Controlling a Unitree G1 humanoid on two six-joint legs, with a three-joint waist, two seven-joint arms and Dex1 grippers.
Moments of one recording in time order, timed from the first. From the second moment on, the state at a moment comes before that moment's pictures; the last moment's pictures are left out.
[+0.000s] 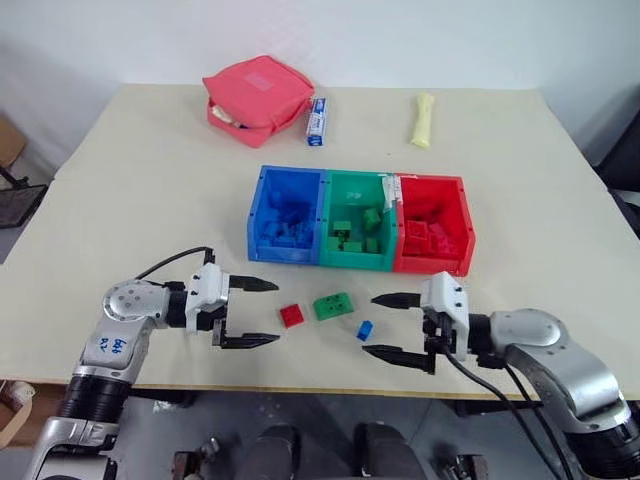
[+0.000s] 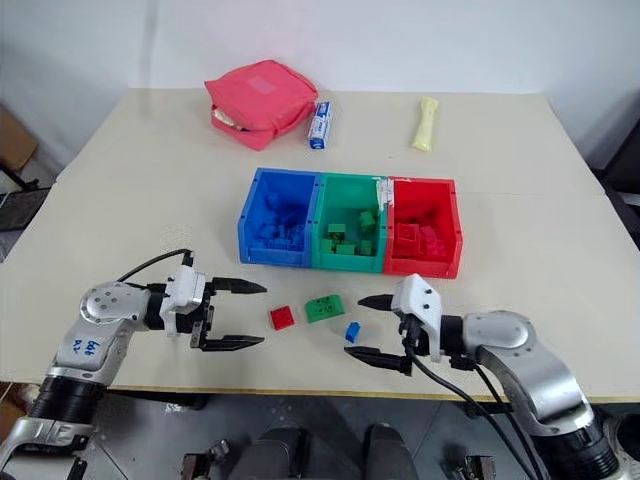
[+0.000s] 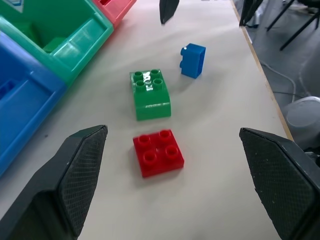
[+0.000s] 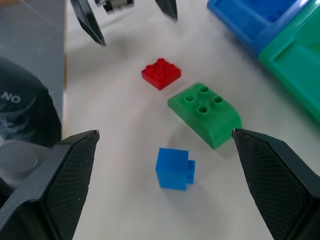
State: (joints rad) left arm -0.29 0.68 -0.01 0.07 -0.37 0.00 -1.27; right arm -0.18 -0.69 0.12 -0.41 0.45 0.52 0.97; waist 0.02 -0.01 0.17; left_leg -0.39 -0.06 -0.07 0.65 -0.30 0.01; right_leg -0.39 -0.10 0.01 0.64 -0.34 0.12
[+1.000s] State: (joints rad) left arm 0.07 0.59 0.27 -0.23 -0.48 0.11 -0.93; right arm -0.74 -0.38 0.21 -0.14 0.37 0.54 0.89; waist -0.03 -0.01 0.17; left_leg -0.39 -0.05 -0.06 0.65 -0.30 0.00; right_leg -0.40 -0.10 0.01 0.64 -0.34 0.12
